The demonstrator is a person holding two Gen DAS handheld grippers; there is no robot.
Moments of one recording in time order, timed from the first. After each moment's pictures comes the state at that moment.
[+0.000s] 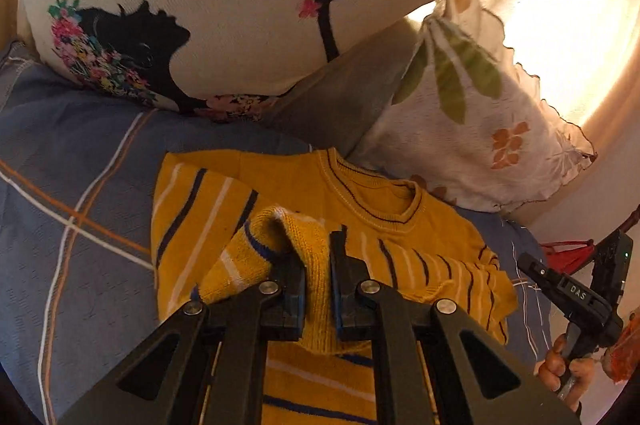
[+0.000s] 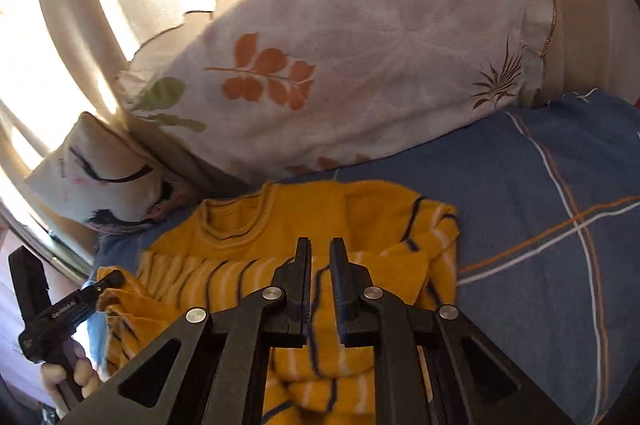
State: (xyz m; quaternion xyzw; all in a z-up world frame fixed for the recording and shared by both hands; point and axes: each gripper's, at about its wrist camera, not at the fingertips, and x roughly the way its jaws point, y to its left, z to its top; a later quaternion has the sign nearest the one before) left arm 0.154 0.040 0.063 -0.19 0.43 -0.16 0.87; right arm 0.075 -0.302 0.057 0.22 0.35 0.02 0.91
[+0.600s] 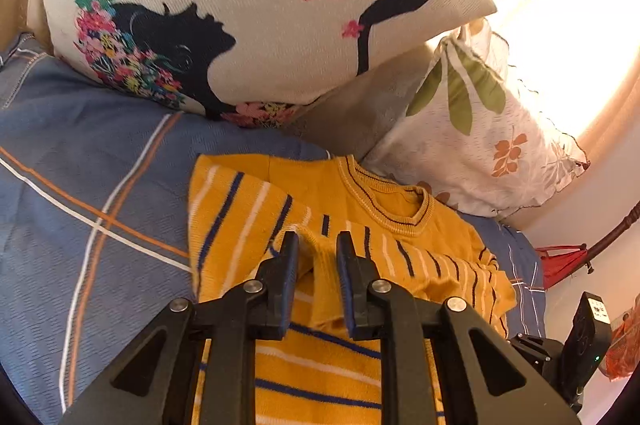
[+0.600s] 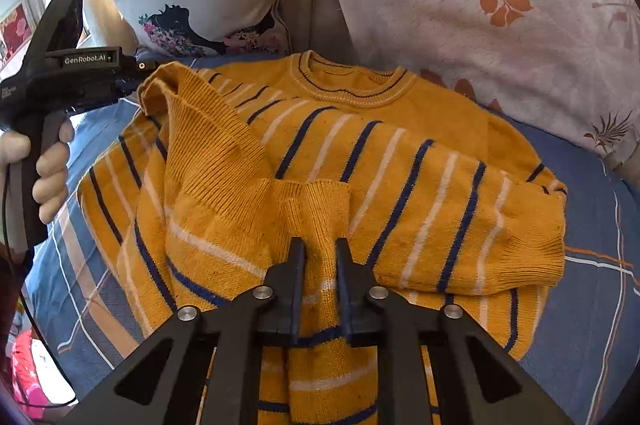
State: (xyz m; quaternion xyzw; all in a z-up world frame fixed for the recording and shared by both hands) left arm 0.135 0.076 0.069 -0.19 0.40 -0.16 0.88; right arm 0.027 -0.181 0.013 -0.04 0.42 0.16 0.89
